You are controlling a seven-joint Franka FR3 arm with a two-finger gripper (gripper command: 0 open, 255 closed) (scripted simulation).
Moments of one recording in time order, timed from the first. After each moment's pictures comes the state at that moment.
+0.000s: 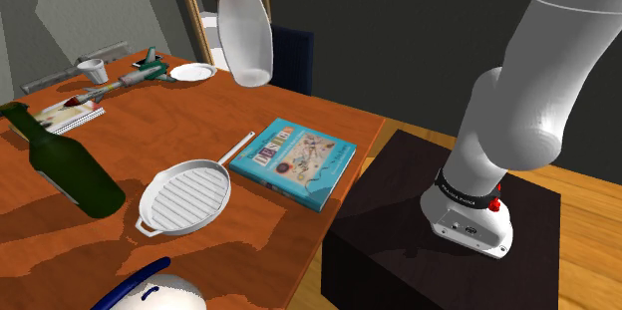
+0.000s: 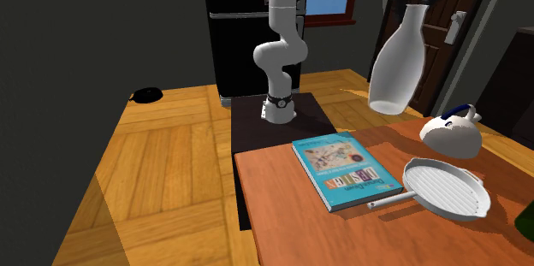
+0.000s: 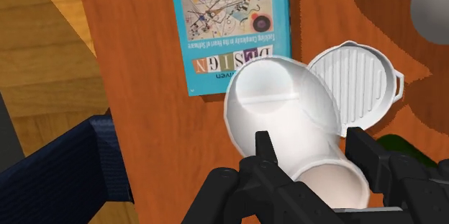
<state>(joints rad) 0.29 -0.01 0.11 -1.34 -0.02 1.33 0.31</state>
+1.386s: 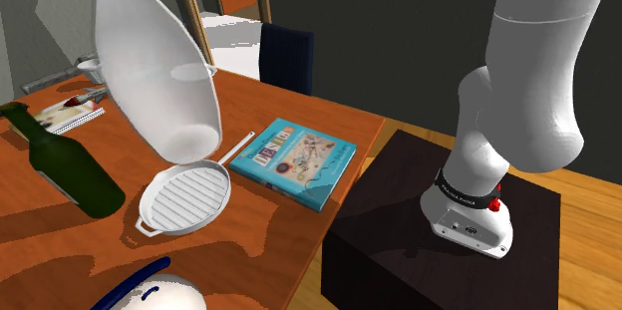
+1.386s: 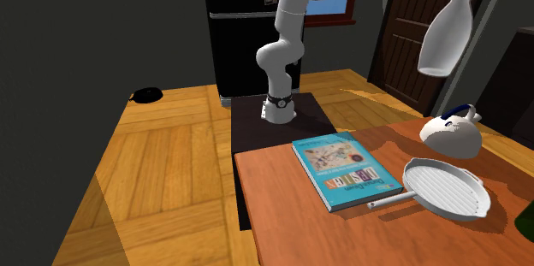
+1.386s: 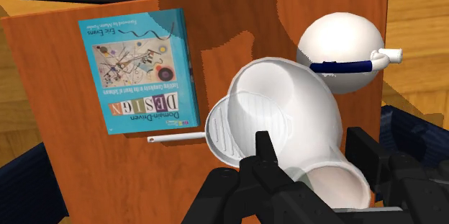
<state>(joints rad) 0.63 0.25 0.37 -0.89 -0.12 1.12 0.86</state>
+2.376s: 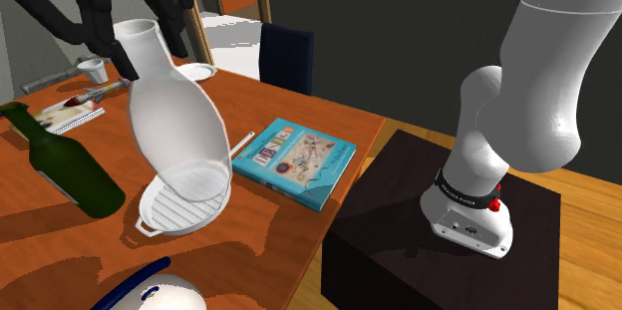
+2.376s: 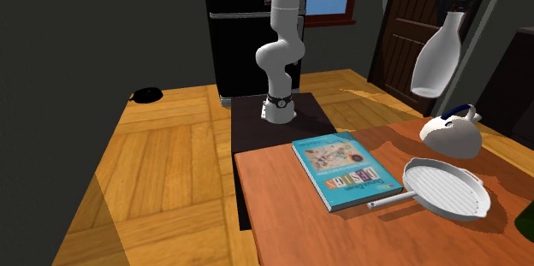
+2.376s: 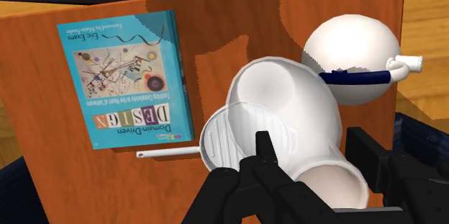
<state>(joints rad) 0.58 0.07 0.36 -1.35 -0.04 1.40 0.84</state>
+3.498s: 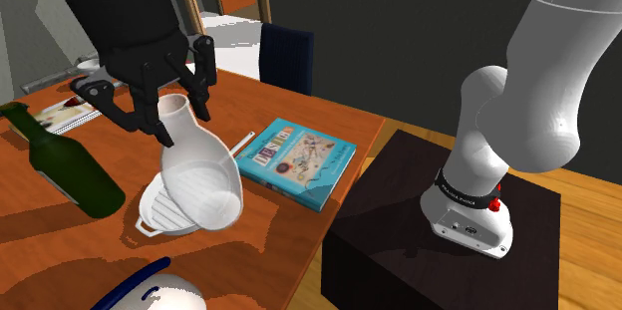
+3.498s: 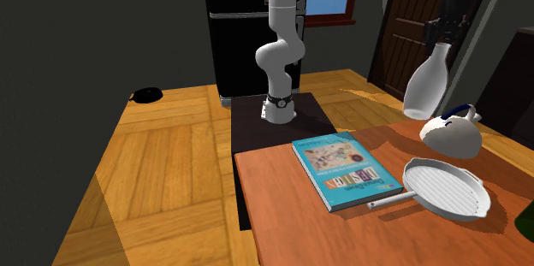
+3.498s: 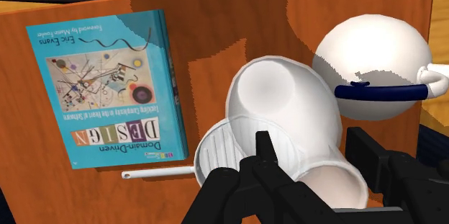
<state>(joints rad) 0.56 -0.01 0.35 -1.68 -0.01 1.66 0.83</state>
